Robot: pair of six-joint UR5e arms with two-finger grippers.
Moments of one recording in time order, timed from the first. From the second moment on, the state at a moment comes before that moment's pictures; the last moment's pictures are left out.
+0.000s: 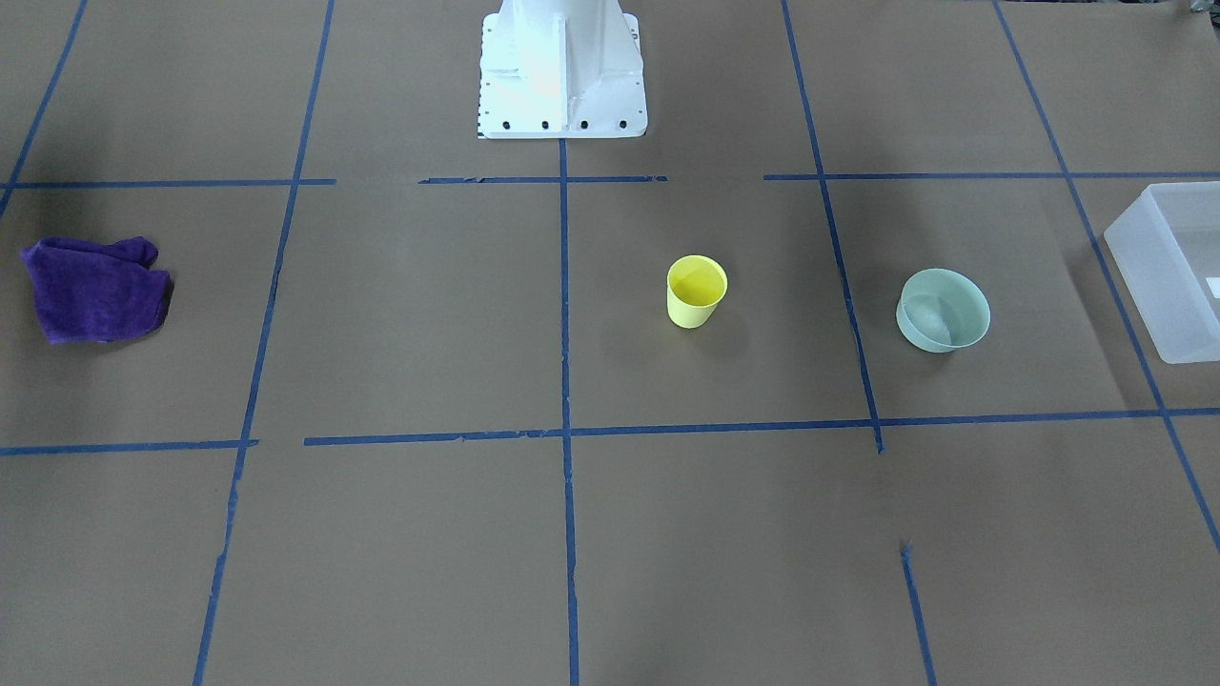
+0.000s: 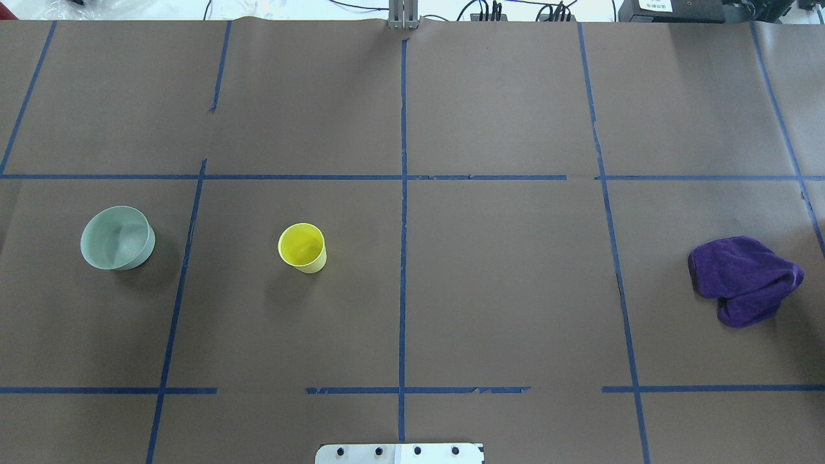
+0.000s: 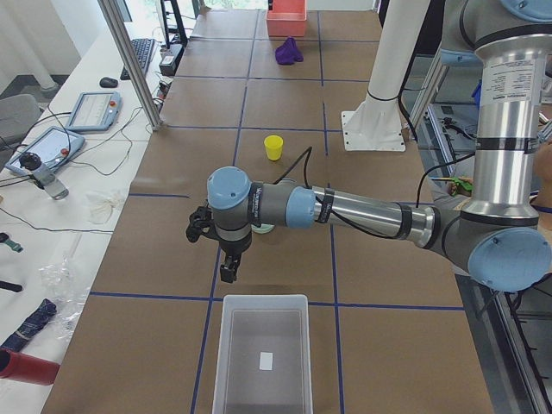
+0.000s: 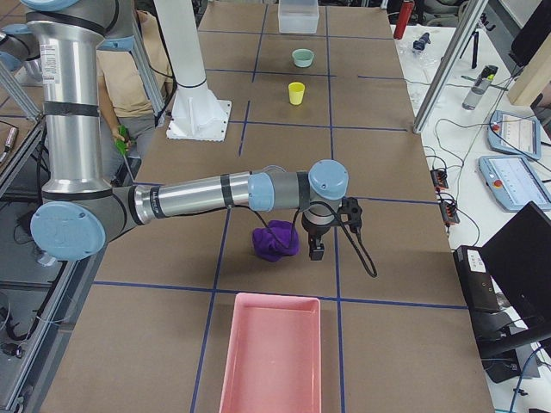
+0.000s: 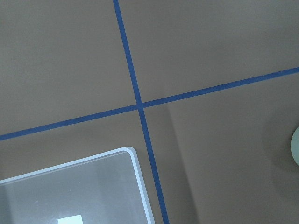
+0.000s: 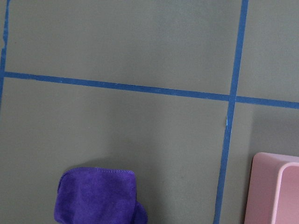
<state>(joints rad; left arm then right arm) -1.56 -1.56 -1.78 -1.46 -2.35 0.14 1.48 -1.57 1.78 -1.68 2.42 0.02</state>
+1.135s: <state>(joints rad) -1.58 -1.60 -1.80 -1.41 -2.37 0.15 1.46 -1.55 1.77 -1.68 2.43 0.02</state>
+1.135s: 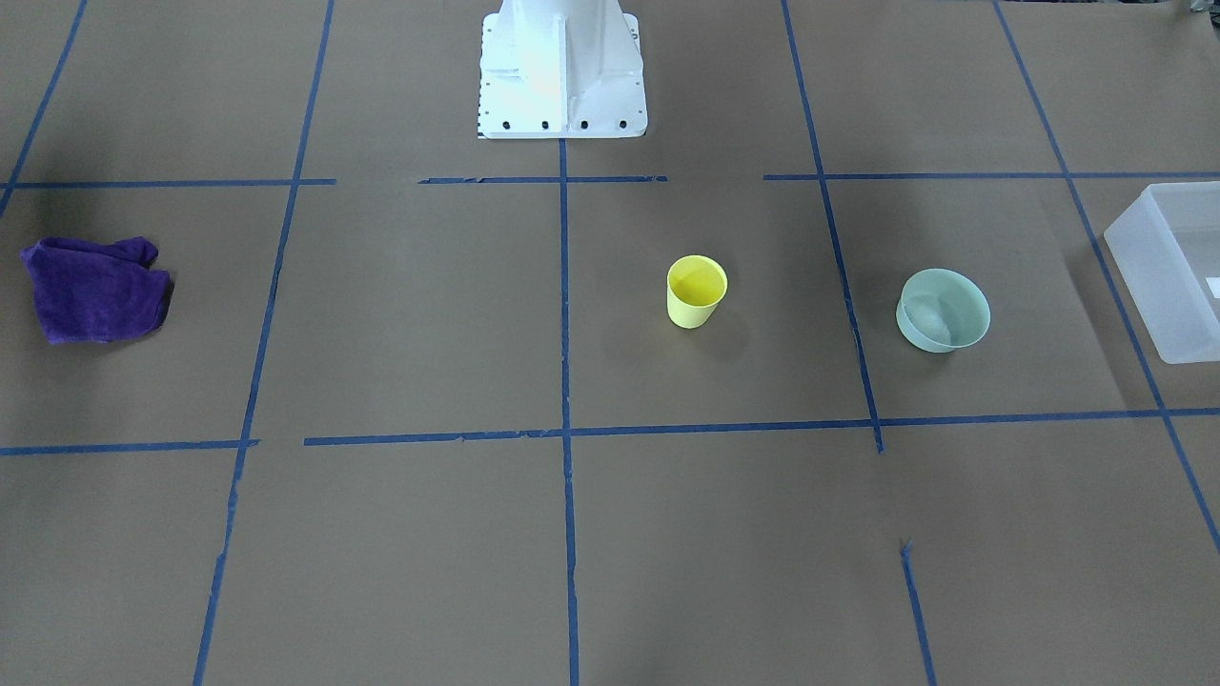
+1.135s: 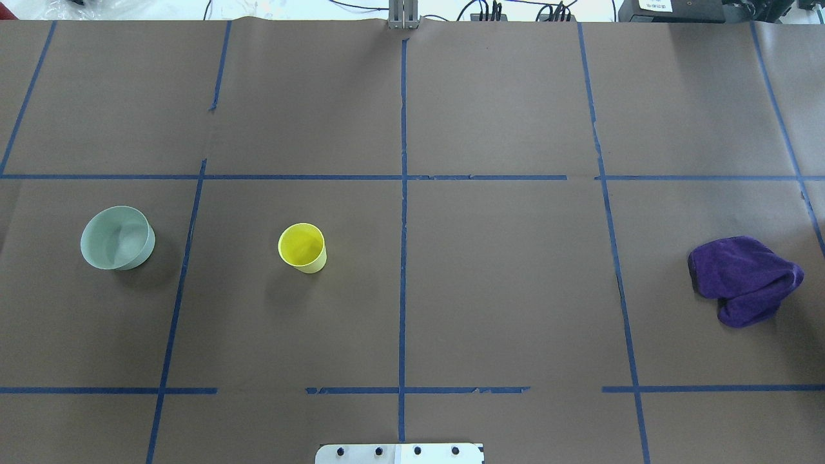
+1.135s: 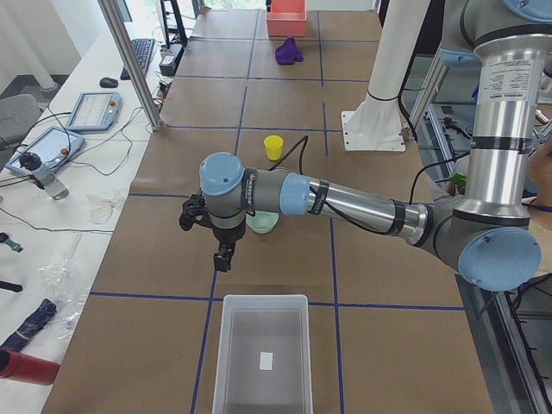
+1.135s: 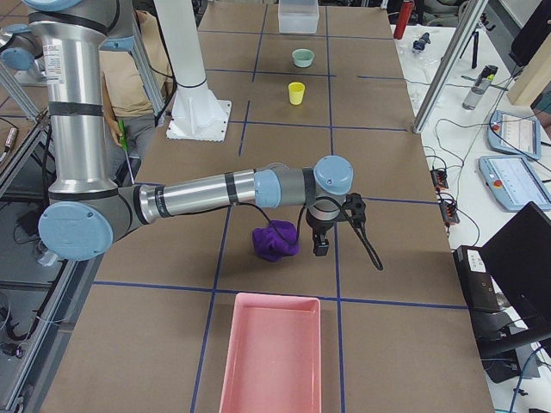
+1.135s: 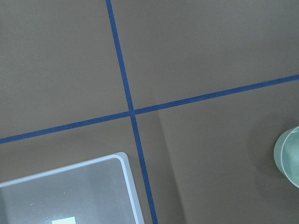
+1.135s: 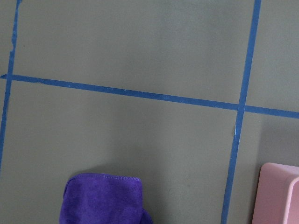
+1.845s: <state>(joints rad) -1.52 -1.59 -1.89 -1.41 -2.39 0.10 1.45 -1.51 1.79 -1.68 2.35 0.07</state>
